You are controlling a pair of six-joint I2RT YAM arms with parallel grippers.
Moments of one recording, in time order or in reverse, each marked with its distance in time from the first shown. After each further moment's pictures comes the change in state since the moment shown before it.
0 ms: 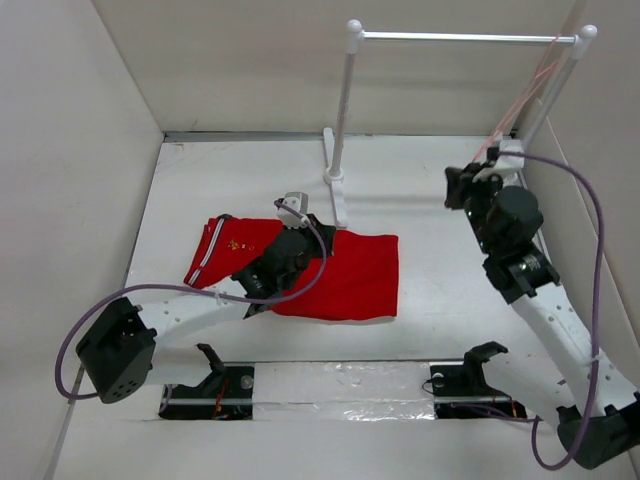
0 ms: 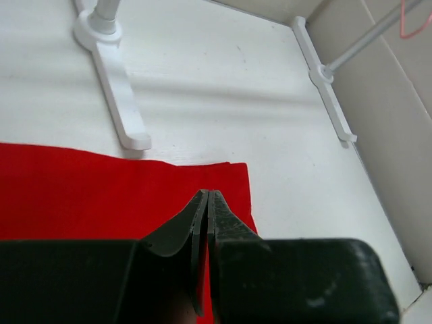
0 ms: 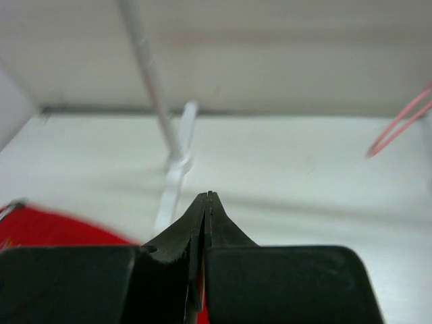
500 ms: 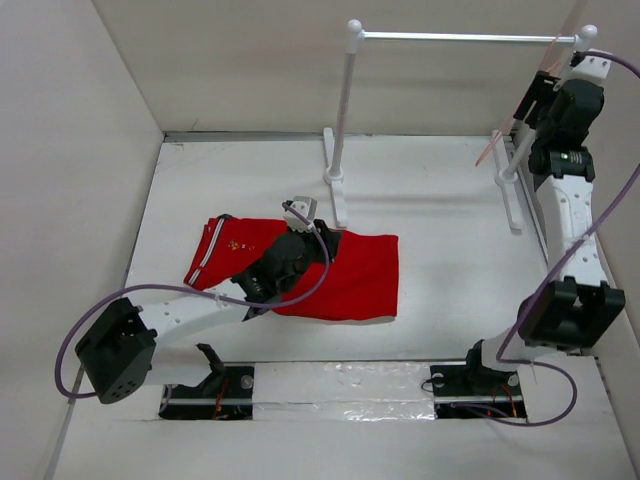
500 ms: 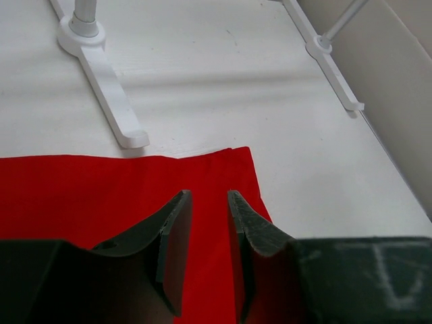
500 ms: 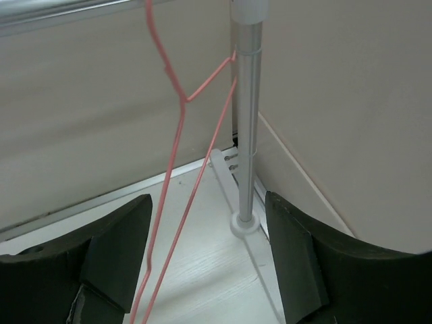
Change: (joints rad) left arm -0.034 -0.002 -0.023 0.052 0.064 0.158; right arm -0.566 0.608 0.696 -0.138 0.039 -0.109
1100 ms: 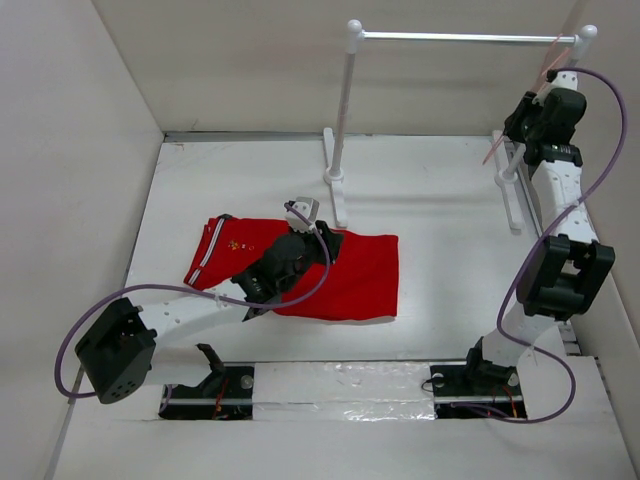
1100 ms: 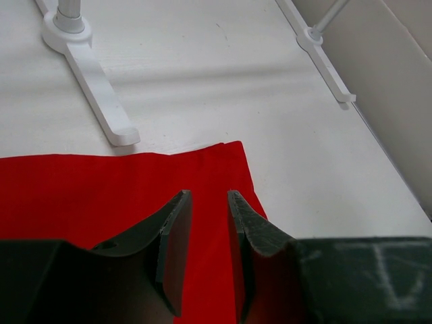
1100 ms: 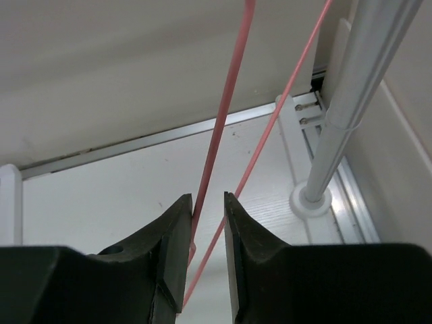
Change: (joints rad) left arm -0.005 -0.003 -0.002 0.001 0.037 0.008; right arm -0.088 0.279 0.097 -0.039 -0.354 0.089
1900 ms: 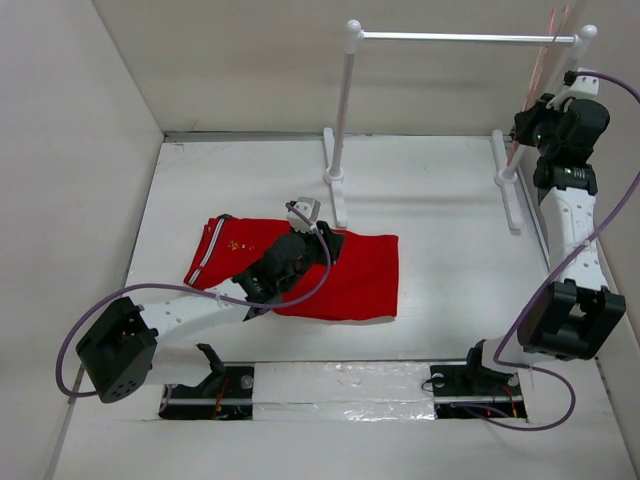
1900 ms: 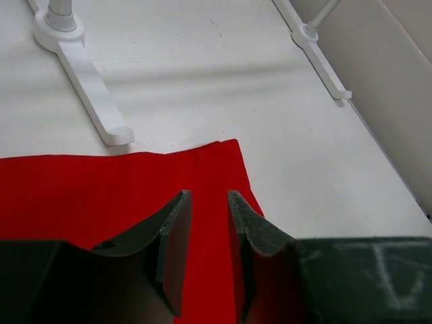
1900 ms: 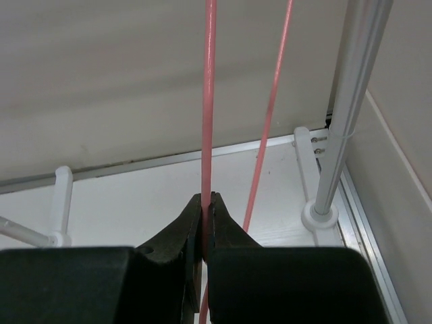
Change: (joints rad) left arm 0.000 0.006 0.000 0.008 0.016 0.000; right arm -0.018 -0.248 -0.189 0.111 -0.096 0.018
